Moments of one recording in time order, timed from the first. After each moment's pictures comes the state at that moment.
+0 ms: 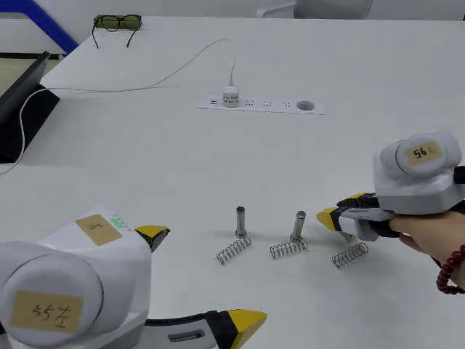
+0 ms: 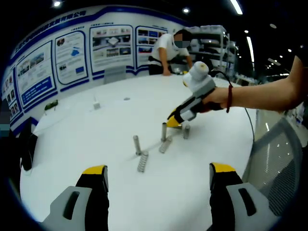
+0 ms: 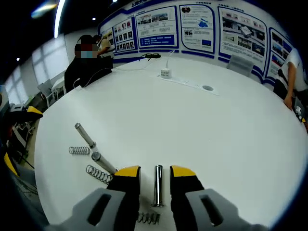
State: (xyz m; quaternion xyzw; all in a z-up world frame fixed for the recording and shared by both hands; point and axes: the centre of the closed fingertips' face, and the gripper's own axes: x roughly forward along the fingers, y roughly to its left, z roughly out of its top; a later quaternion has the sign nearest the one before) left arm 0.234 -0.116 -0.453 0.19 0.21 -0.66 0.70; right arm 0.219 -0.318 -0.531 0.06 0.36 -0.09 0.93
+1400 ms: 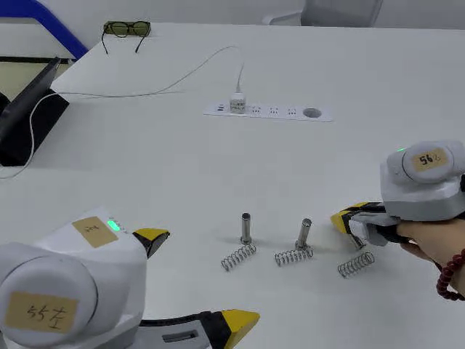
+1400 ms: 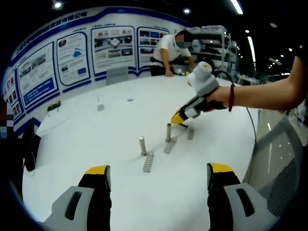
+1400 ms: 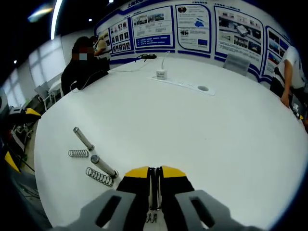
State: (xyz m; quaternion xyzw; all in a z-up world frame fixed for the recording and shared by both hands) left arm 0.244 -0.111 -0.446 0.19 0.20 -0.65 0.70; right arm 0.209 -0.321 -0.516 0.07 0.35 -0.10 0.93
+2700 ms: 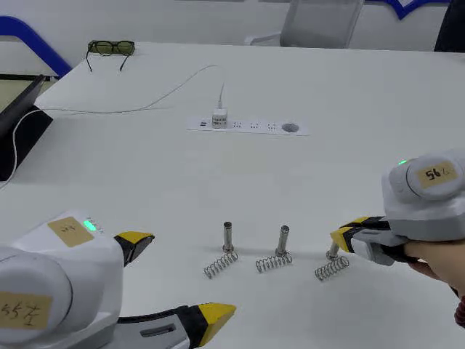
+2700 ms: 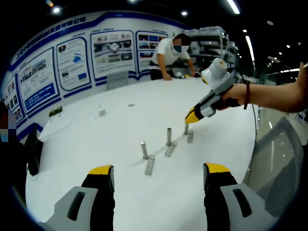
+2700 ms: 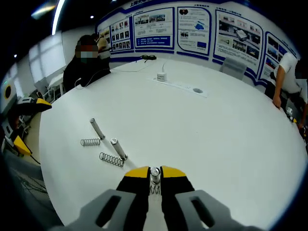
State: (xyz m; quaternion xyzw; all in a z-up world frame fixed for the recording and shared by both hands) left arm 0.244 -0.110 -0.435 0.19 0.18 -0.65 0.71; right arm 0.172 -0.309 -0.494 0.05 0.36 -0.12 0.92
